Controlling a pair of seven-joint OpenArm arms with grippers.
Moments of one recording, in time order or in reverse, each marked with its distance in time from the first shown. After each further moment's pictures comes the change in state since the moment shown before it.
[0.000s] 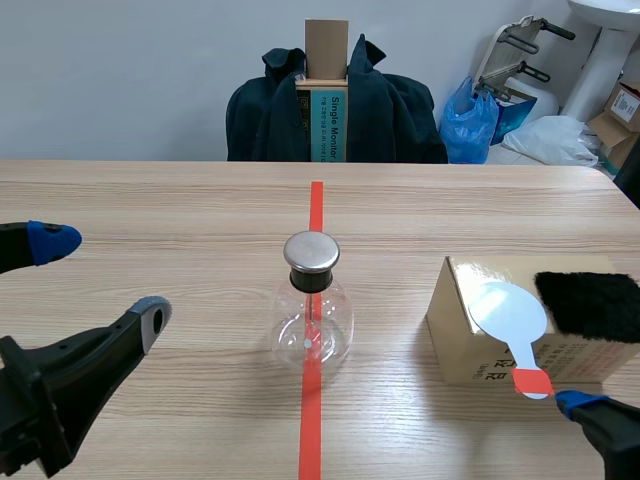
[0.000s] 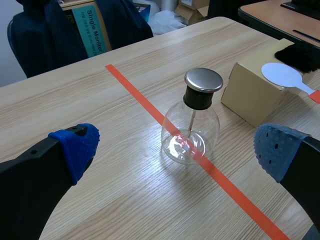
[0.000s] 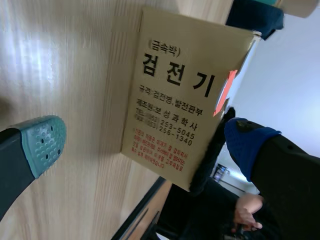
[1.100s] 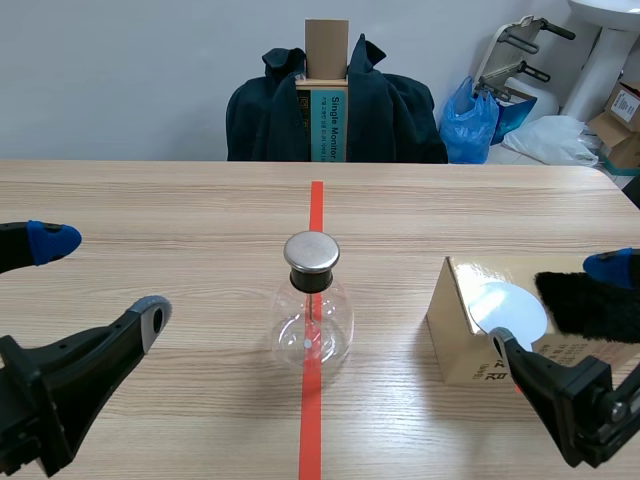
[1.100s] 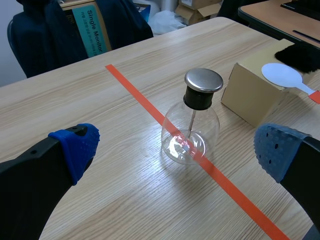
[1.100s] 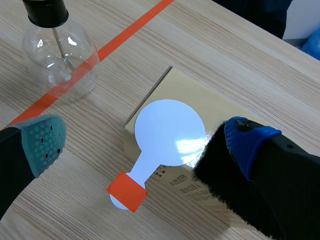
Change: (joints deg) left arm 0.0 0.0 0.0 0.0 -0.1 0.0 0.0; right arm 1.5 13.7 9.3 26.9 97.1 49.9 -8.7
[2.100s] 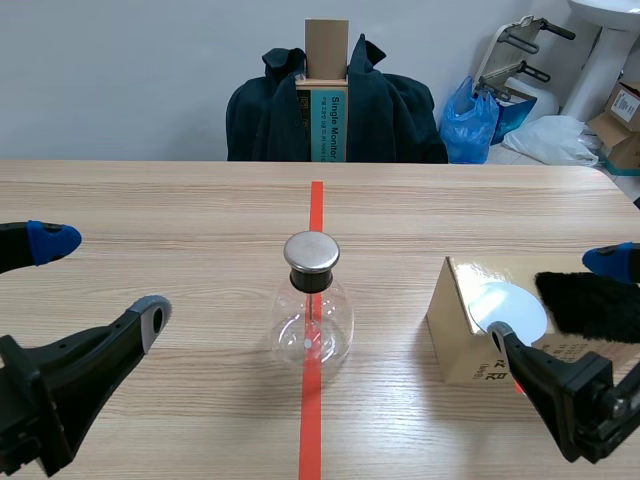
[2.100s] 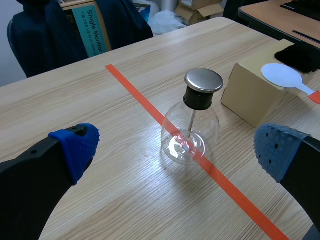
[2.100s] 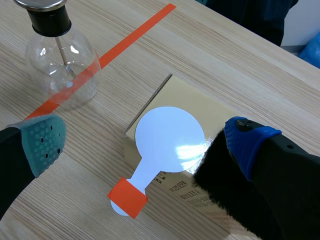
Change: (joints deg) left arm 0.0 0.0 0.0 0.0 -0.1 0.0 0.0; right arm 0.0 0.0 0.0 0.0 0.0 0.0 1.5
